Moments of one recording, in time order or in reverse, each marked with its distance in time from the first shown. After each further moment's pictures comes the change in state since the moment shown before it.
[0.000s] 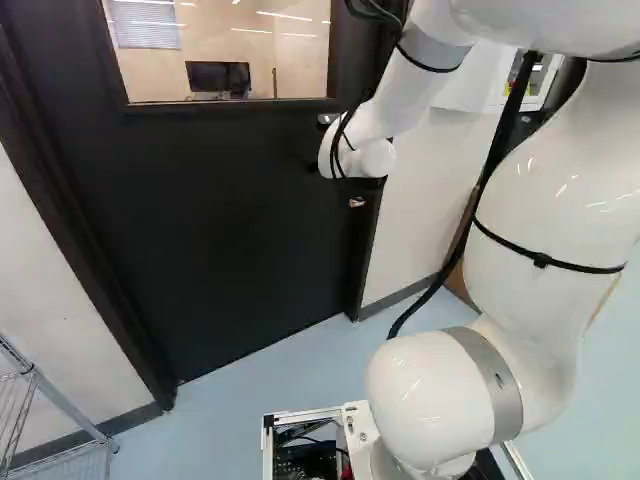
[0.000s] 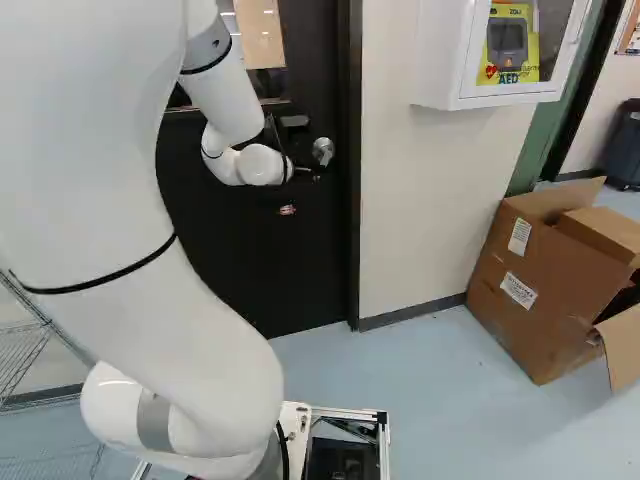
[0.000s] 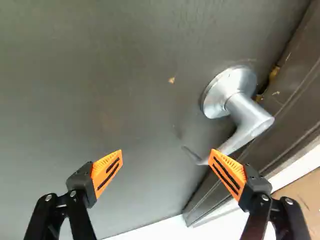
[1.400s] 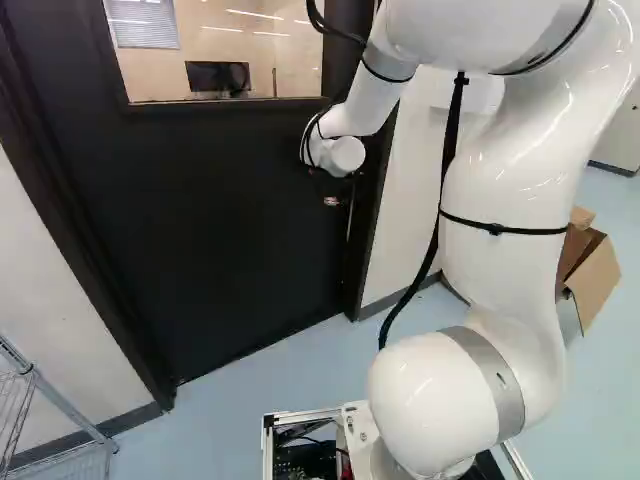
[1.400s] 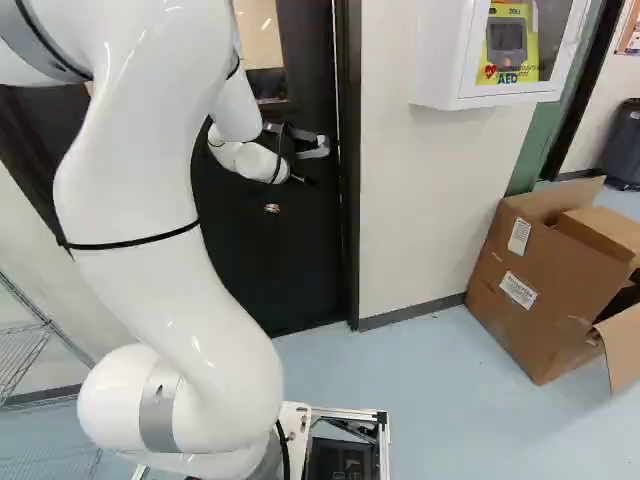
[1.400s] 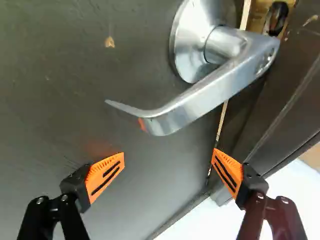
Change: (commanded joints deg) arm 4.9 -11.2 -11.1 26.3 -4.6 0.0
